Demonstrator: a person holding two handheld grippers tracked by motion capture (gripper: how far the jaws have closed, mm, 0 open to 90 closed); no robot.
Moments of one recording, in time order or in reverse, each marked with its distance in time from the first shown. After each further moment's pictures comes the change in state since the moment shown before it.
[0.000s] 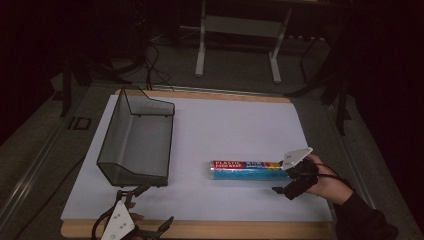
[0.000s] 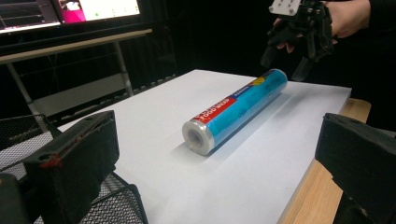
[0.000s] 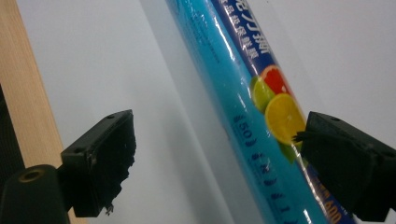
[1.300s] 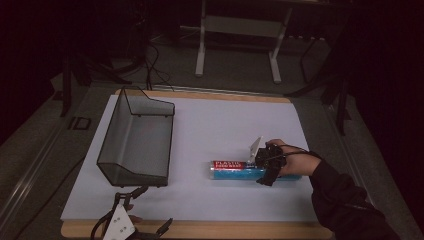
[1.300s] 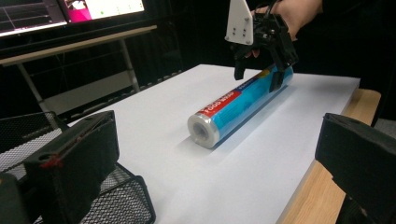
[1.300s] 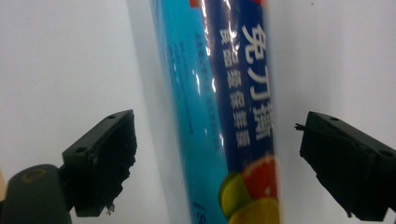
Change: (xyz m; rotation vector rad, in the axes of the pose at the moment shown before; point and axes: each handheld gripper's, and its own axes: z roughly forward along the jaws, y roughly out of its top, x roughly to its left) left arm -0.004 -0.002 -0.003 0.022 0.026 0.037; right arm -0.022 0.072 0.063 0.324 0.097 -0.248
